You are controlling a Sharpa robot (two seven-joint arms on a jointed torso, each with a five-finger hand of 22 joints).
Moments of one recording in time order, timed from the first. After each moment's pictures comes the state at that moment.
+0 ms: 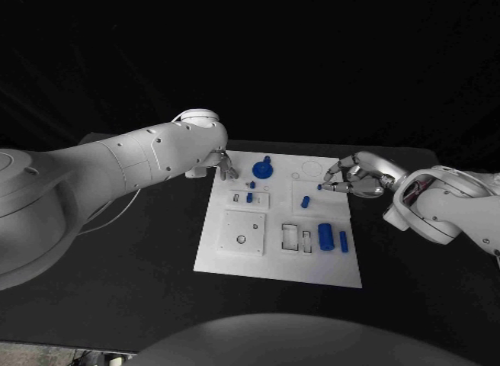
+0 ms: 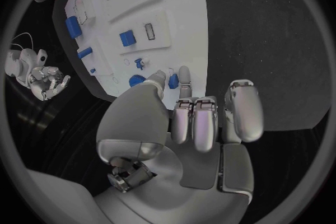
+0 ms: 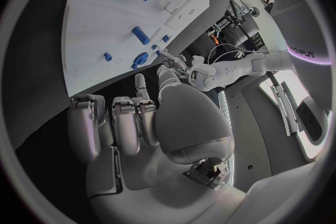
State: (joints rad) left arm 1.29 -0.37 -0.11 0.87 -1.15 0.30 -0.66; left_hand 1.12 -0.04 0.10 0.29 0.17 1.00 0.03 0.43 0.73 1.47 -0.05 1.56 1.31 1.47 -0.09 1.57 1.31 0.05 1.47 0.02 1.31 1.31; right arm 1.23 -0.92 -0.21 1.50 -1.10 -0.32 0.09; right_hand 1.34 0.10 -0.06 0.22 0.35 0.84 0.13 0.27 0.48 1.46 0.06 1.57 1.31 1.46 0.01 1.57 1.31 0.03 1.47 0.11 1.48 1.31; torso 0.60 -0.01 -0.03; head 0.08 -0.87
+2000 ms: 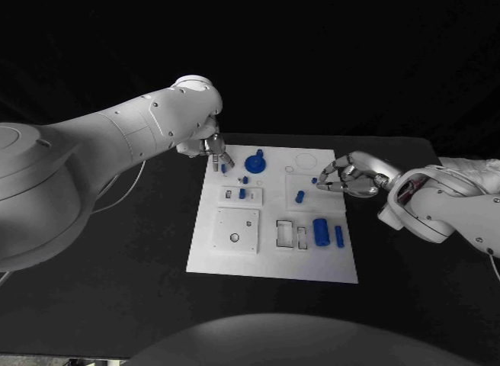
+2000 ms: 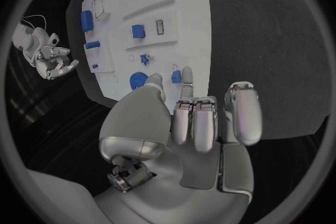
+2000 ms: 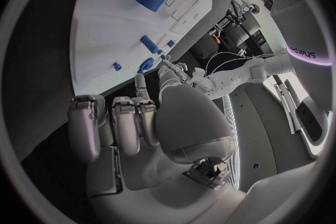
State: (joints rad) left arm 1.37 -0.28 -0.10 0.67 -1.02 0.57 -0.69; left_hand 1.13 0.04 -0.15 0.29 0.42 1.03 0.05 0.23 0.70 1.47 -0.02 1.57 1.31 1.47 -0.07 1.57 1.31 0.05 1.46 0.04 1.36 1.31; right arm 1.23 -0.89 -0.21 1.50 -1.10 -0.32 0.09; right_hand 1.33 0.11 -0.07 0.24 0.33 0.84 0.13 0.26 0.48 1.46 0.06 1.57 1.31 1.46 0.01 1.57 1.31 0.03 1.47 0.11 1.48 1.31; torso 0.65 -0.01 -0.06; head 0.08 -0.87
